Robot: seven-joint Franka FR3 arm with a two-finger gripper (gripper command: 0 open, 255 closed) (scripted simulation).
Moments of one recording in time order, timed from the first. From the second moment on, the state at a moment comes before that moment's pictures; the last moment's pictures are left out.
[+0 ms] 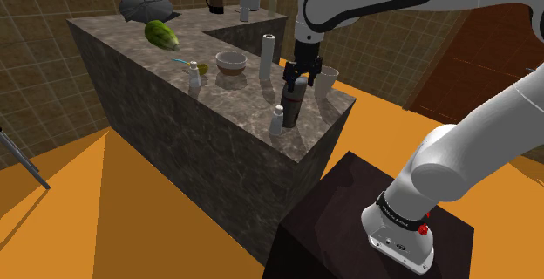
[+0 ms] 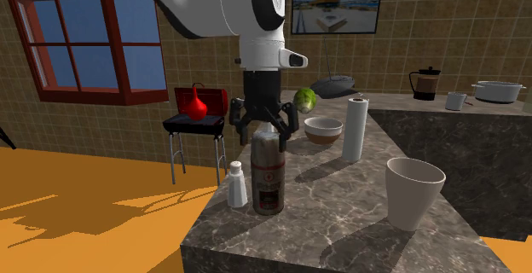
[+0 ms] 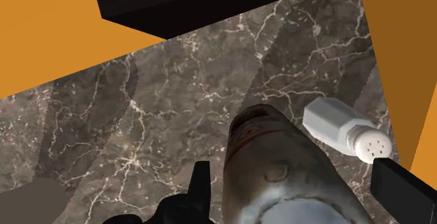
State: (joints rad) arm -0.01 -0.28 -0.01 -2.26 -0.03 1.90 0.18
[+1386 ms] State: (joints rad) arm -0.01 -0.30 -0.01 -2.16 -0.03 1.79 0.17
